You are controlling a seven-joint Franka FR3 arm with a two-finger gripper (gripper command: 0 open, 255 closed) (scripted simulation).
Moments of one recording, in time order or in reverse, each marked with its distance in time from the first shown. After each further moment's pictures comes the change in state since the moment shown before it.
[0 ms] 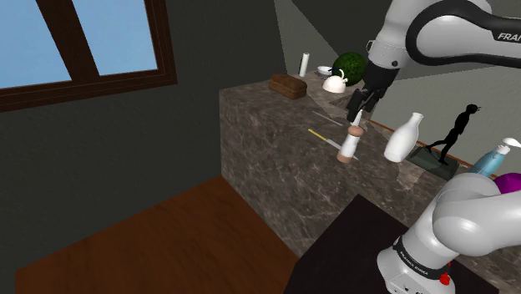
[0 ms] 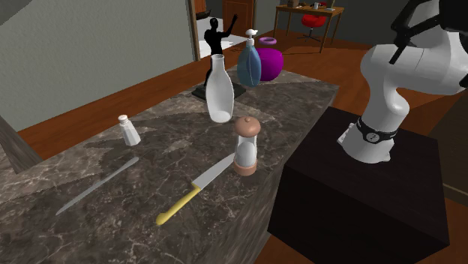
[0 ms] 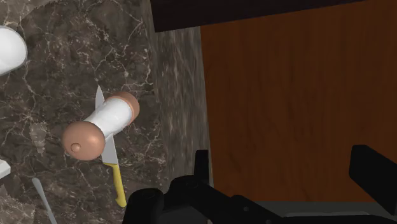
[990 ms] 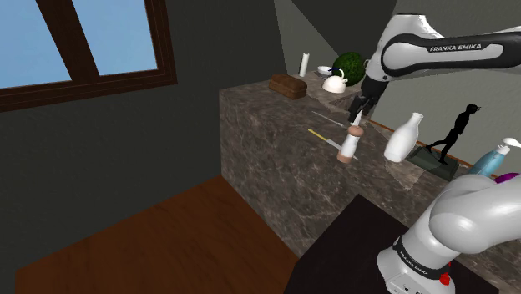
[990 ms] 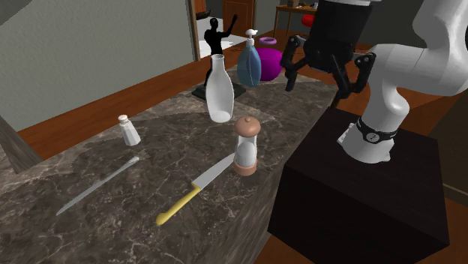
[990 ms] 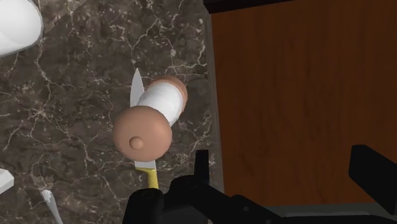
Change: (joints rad) arm -0.076 0.236 -0.299 -0.010 -0.083 0.257 -0.273
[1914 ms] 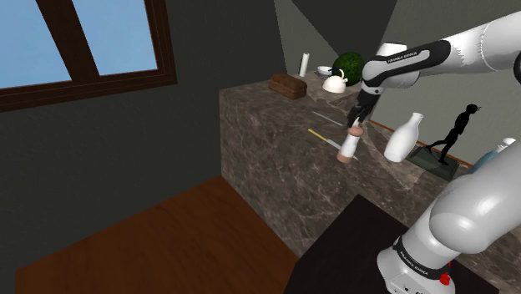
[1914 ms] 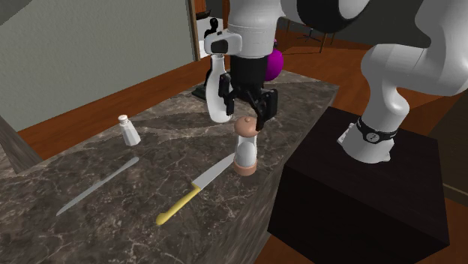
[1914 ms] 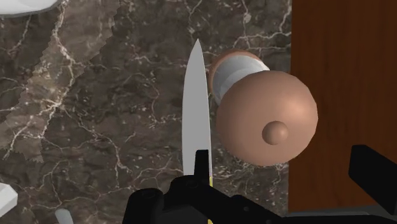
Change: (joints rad) arm 0.002 0.409 -0.263 0.151 0.140 0.227 -0.321
